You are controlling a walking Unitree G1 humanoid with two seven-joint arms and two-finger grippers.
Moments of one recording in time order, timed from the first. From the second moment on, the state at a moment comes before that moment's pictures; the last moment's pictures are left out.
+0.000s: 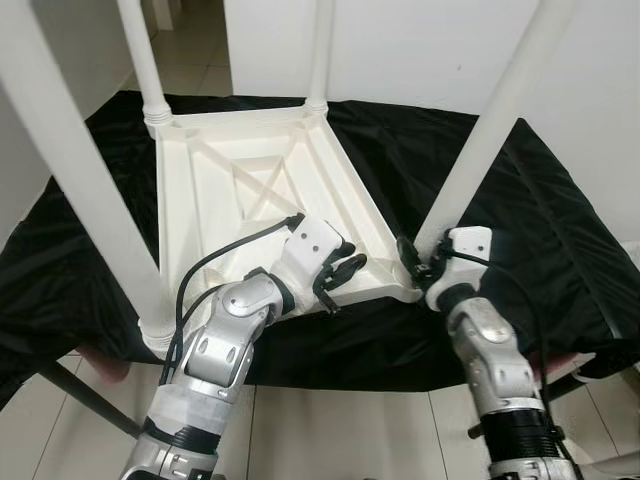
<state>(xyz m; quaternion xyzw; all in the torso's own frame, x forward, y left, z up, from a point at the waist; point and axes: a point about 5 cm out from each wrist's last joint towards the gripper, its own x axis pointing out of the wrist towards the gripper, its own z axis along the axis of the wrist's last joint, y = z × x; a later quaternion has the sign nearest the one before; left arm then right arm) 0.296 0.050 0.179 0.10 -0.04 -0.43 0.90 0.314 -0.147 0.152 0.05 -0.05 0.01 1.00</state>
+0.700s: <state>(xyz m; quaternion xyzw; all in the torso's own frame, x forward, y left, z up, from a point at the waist) 0.296 0.050 0.180 0.10 -0.05 -0.43 0.90 0.310 -0.122 0.162 0.06 -0.08 -0.02 0.99</state>
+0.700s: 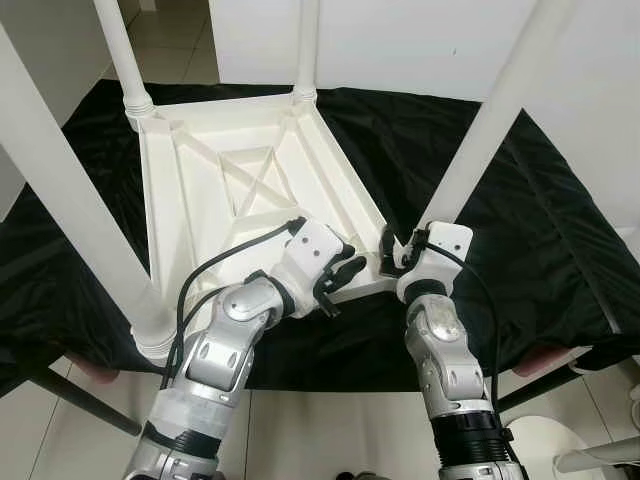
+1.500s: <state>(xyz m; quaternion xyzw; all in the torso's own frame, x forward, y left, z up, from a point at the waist) 0.290 0.040 0.178 0.10 -0.05 -0.46 0.88 0.318 -0.177 0.153 -0.06 -0.06 0.26 0.96</state>
